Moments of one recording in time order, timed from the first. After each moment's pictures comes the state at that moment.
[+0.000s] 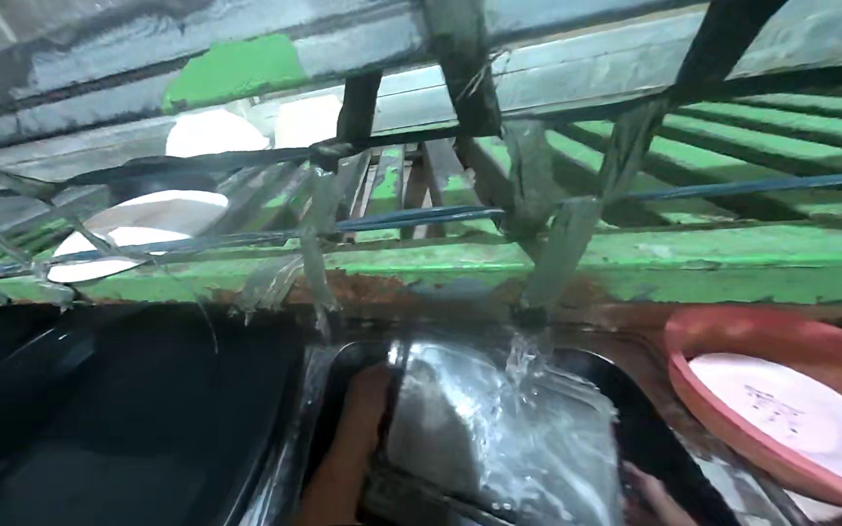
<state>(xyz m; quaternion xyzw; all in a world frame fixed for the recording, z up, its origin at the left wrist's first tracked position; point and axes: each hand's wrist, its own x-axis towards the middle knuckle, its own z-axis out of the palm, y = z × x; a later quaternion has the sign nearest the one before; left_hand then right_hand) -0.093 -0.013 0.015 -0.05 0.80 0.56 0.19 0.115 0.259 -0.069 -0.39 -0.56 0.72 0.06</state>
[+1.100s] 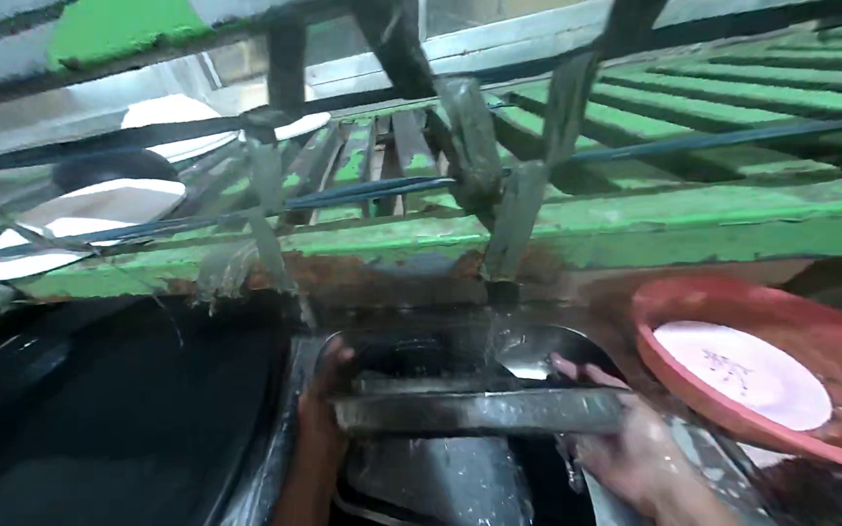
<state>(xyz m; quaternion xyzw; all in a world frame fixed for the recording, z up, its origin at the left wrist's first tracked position) -0.075 -0.049 -0.007 -0.03 0.56 0.83 0.05 0.046 0.239 0.001 -0.31 -0.39 0.85 0.17</state>
